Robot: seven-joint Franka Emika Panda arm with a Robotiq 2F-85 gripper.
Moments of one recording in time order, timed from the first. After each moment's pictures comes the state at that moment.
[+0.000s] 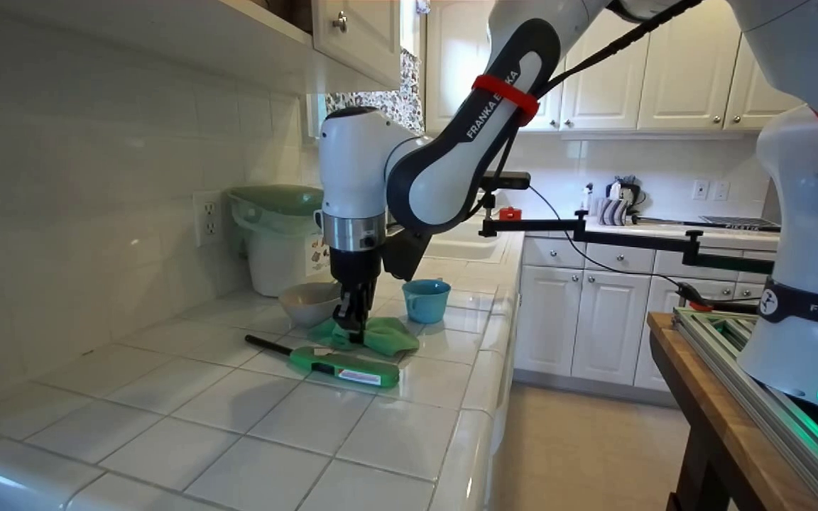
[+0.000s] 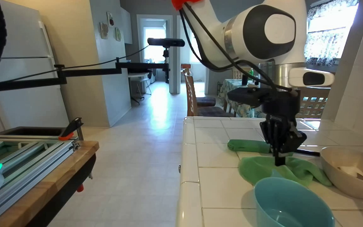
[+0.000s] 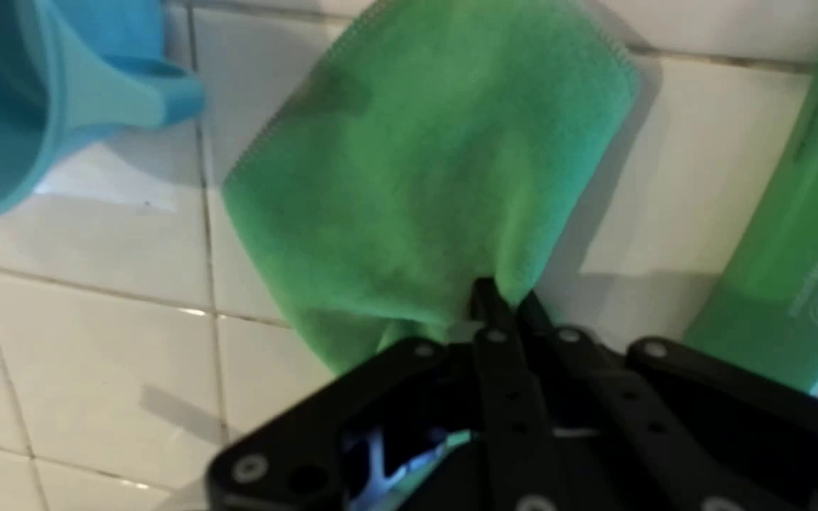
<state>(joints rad) 0.22 0.64 -0.04 -1.83 -0.32 2.52 0.35</state>
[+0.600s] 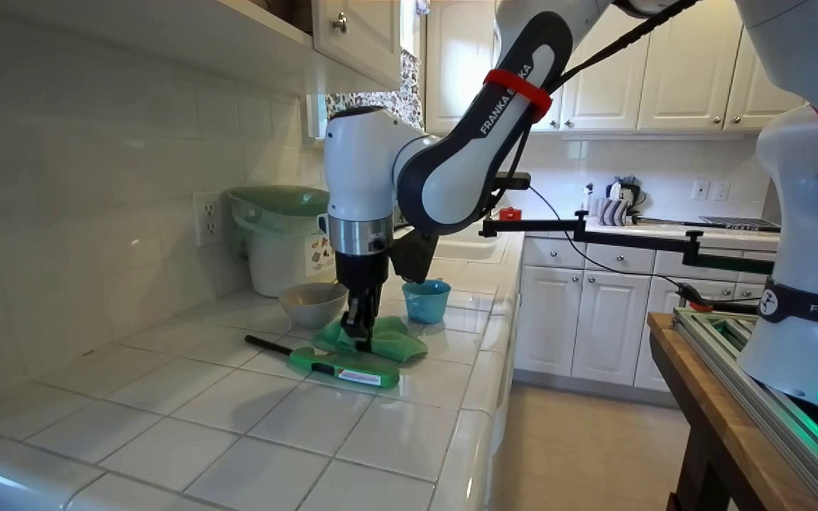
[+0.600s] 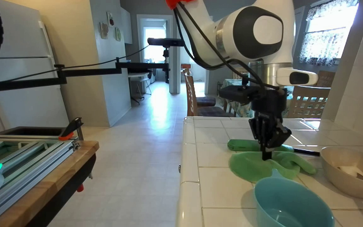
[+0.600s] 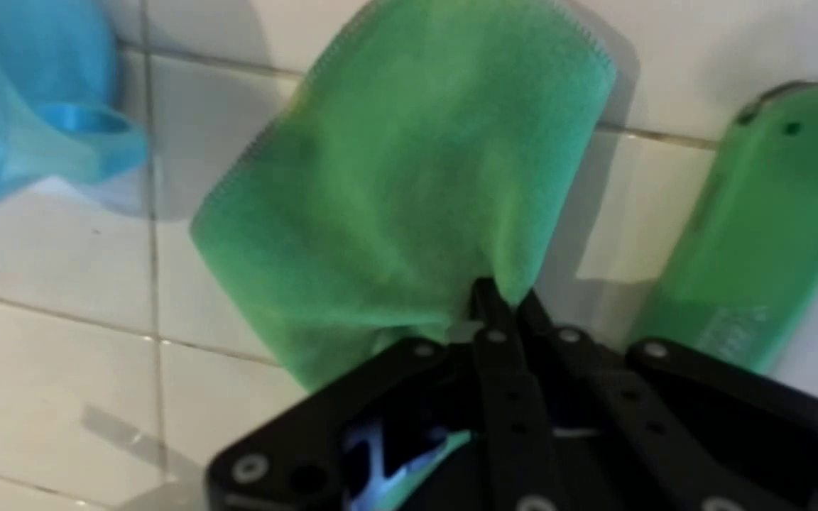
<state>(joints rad) 0.23 0.61 -0.01 -1.88 -0.32 2.52 0.33</state>
